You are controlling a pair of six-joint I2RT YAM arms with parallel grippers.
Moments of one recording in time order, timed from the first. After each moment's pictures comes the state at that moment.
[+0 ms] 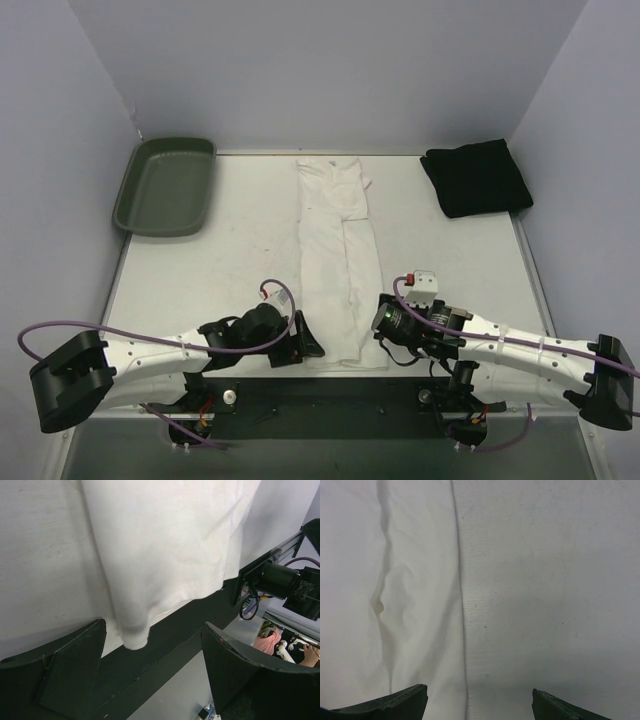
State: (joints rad) left arm -1.06 1.04 0.28 0.02 0.11 -1.26; right arm 1.15 0.97 0.62 -0.92 0.64 1.16
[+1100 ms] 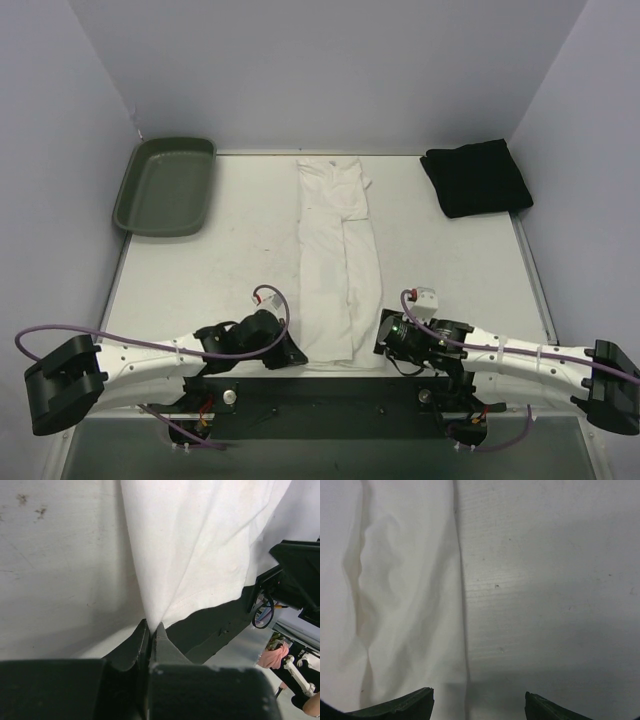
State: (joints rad) left arm -1.10 1.02 0.25 -0.02 0.04 -1.30; right arm 1.16 0.90 0.43 -0.75 0.49 1.23
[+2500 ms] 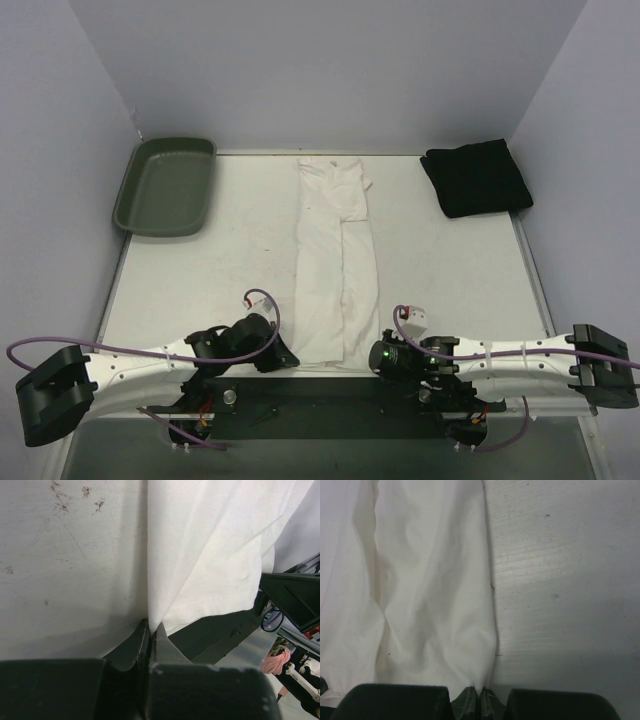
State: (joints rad) left arm -1.07 0.92 0.19 -0.07 0.03 -1.30; right arm 1.38 0.96 0.33 -0.56 0.44 1.53
